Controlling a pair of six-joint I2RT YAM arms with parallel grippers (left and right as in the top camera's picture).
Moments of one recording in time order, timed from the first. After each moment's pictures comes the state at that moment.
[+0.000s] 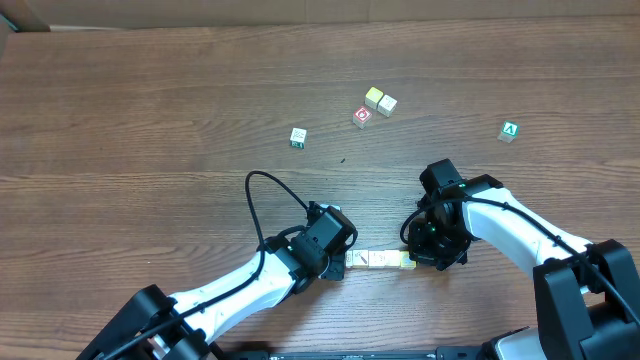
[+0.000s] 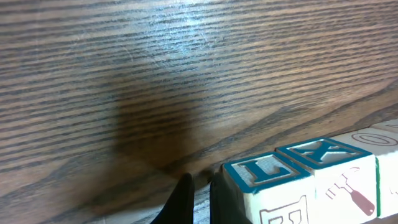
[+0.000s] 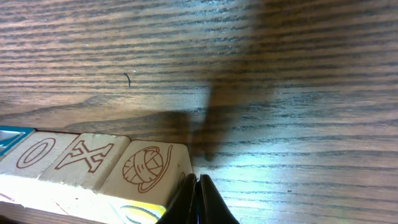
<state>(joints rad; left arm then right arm) -0.81 1.51 0.65 -0.33 -0.03 -0.65 0.34 1.63 0.83 -0.89 -0.30 0.41</state>
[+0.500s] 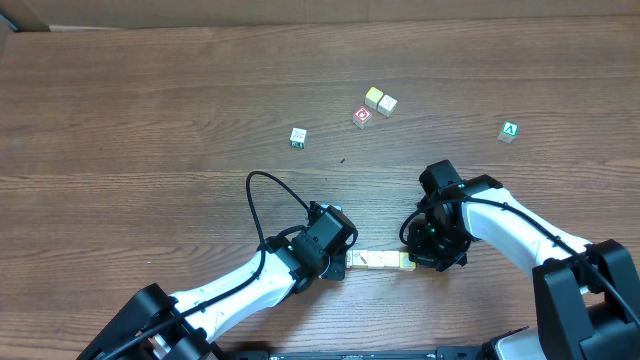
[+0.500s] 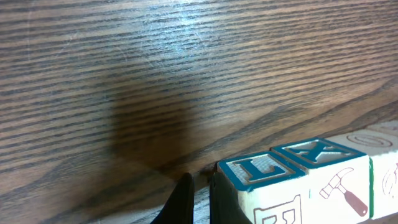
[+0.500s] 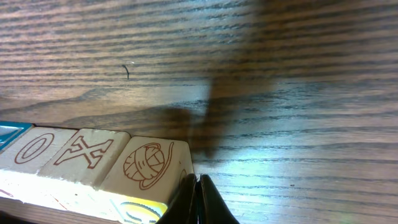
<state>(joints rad) -0.81 1.51 0.65 -0.32 -0.02 -0.65 0.34 1.63 0.83 -0.91 -0.30 0.42</state>
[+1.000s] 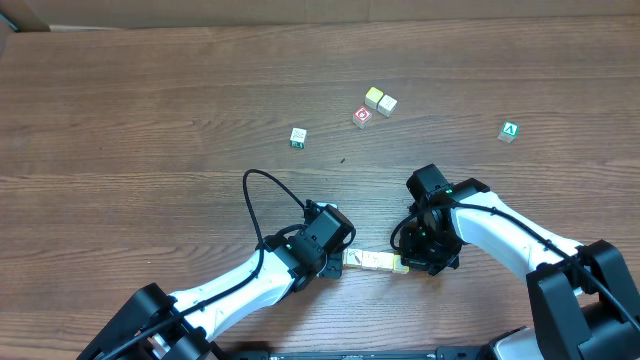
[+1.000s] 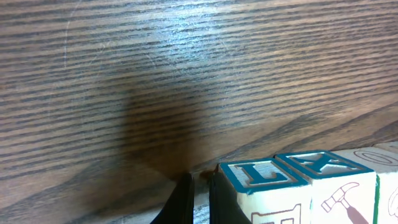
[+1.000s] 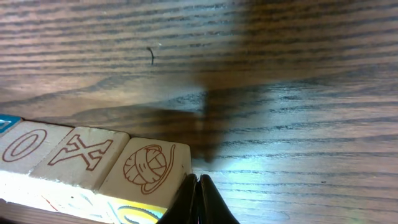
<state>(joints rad) -0.80 1.51 0.65 -0.33 -0.06 -0.64 0.41 1.63 0.82 -0.89 -0.29 0.49</state>
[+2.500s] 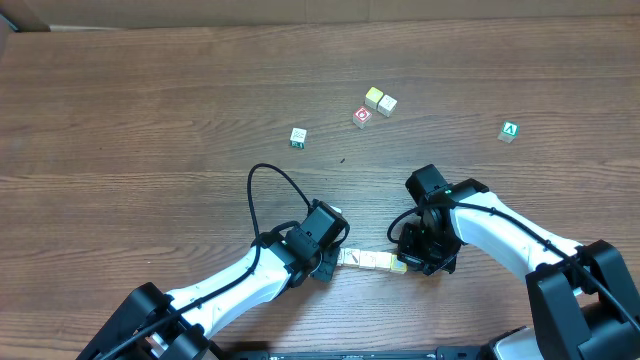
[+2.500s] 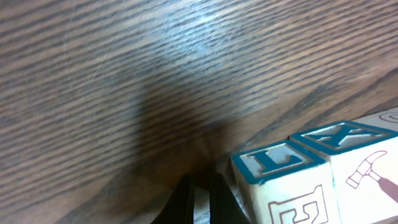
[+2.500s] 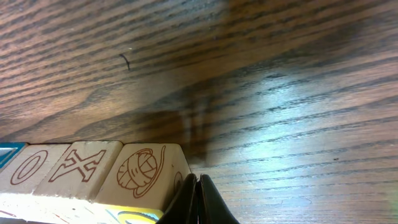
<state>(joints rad) -0.76 1.51 0.65 -0.37 -0.04 -0.40 0.42 1.63 0.82 -0.89 -0.30 0.70</state>
